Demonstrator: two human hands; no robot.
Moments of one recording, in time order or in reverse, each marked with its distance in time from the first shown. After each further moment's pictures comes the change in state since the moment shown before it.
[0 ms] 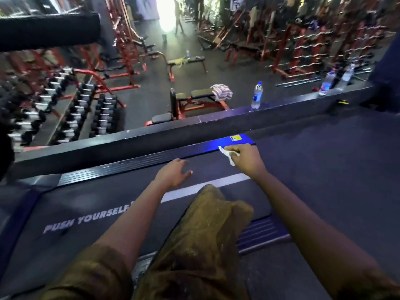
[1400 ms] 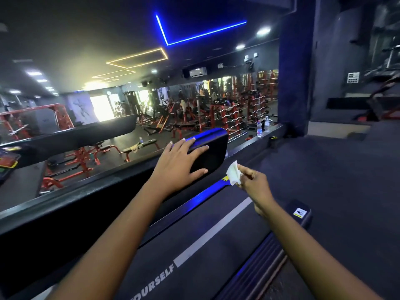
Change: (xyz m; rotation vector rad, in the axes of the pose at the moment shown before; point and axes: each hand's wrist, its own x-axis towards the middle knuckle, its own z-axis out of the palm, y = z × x) left_hand -0.341 -0.184 -0.276 0.533 0.540 0.740; right_hand -0.251 -0.336 0.177 0.793 0.645 0.173
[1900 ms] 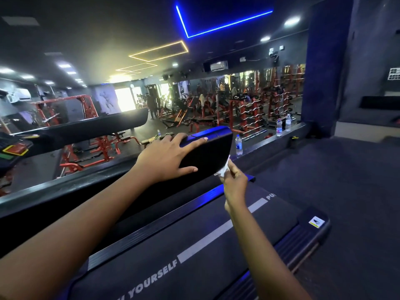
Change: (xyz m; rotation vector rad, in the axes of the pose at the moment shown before) left_hand 0.024 -0.023 0.005 0.257 -0.080 0.030; right_hand 0.037 0.020 0.064 0.306 0.073 0.028
